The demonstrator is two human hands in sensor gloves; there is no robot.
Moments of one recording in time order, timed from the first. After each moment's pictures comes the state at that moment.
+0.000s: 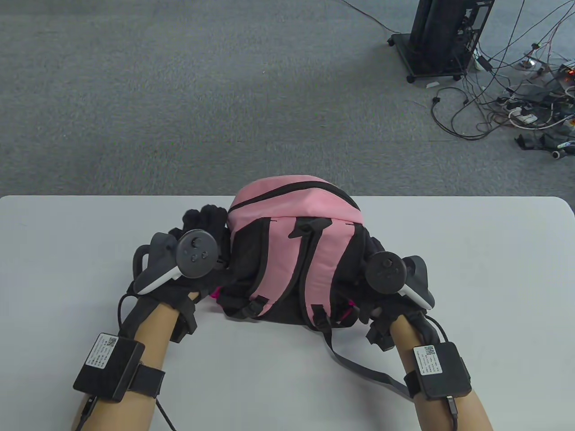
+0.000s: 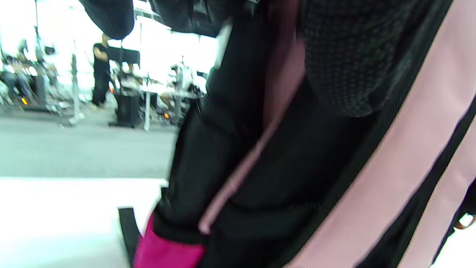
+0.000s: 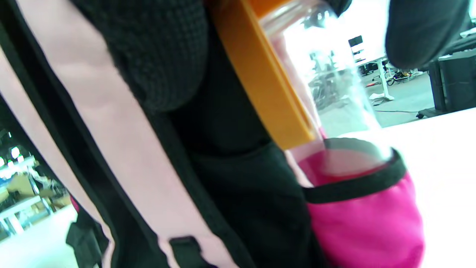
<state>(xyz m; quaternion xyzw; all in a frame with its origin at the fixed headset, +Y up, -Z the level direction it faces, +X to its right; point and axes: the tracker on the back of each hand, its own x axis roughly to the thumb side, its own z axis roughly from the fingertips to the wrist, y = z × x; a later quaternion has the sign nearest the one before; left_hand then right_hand) -0.187 -0.575 -0.354 -0.02 -0.16 0.09 0.98 0.156 -0.650 -0.361 0.16 -0.01 0.97 0.18</state>
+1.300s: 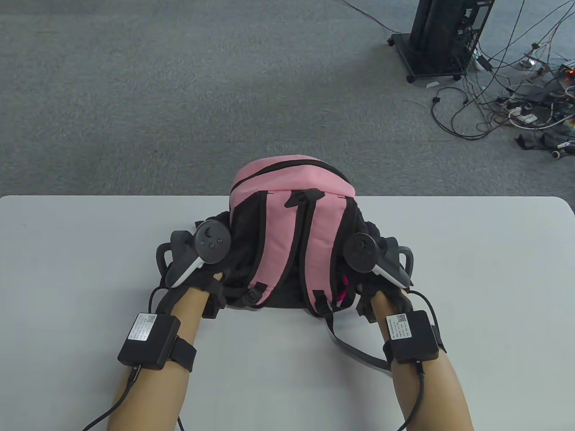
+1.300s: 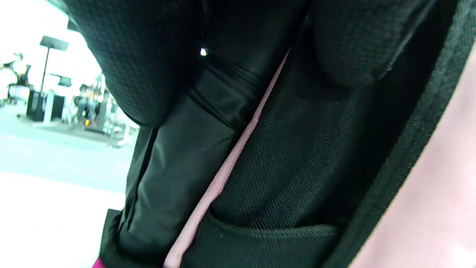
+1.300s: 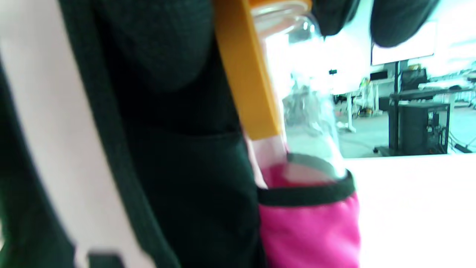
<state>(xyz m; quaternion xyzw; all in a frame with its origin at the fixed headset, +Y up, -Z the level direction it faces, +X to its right) -0.185 -0.602 -0.393 0.05 -0.05 0.13 0.99 0.138 -0.654 -0.408 0.12 -0.03 0.99 0.09</state>
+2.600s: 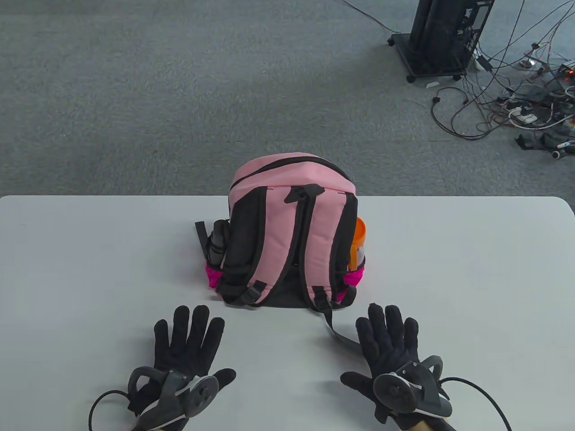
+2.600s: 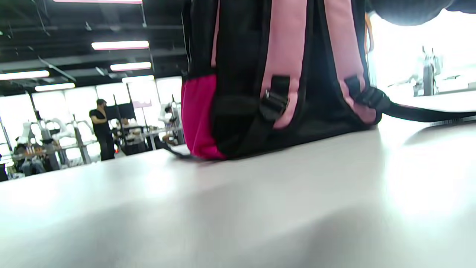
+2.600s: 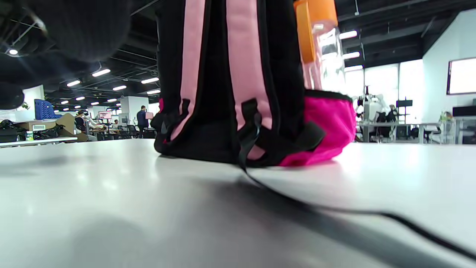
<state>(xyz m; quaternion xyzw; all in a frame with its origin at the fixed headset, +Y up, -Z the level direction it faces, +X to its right) -0.210 -0.732 -0.215 0.06 -0.18 -0.07 0.98 0.171 -0.734 -0.221 0.25 -0.11 0.96 0.08</state>
